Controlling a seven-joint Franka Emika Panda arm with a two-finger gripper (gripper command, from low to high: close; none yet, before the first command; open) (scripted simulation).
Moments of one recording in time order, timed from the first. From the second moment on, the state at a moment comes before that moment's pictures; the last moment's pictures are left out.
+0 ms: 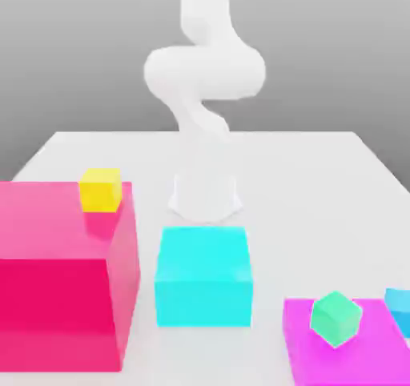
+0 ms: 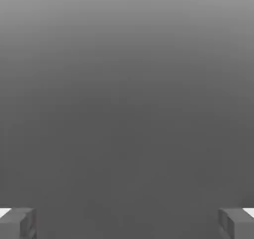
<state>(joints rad) 0.05 -0.71 0.01 -2.31 0.00 2.33 0.74</state>
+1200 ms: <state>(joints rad) 0.51 0.46 0.17 -2.36 -0.22 2.80 0.30</state>
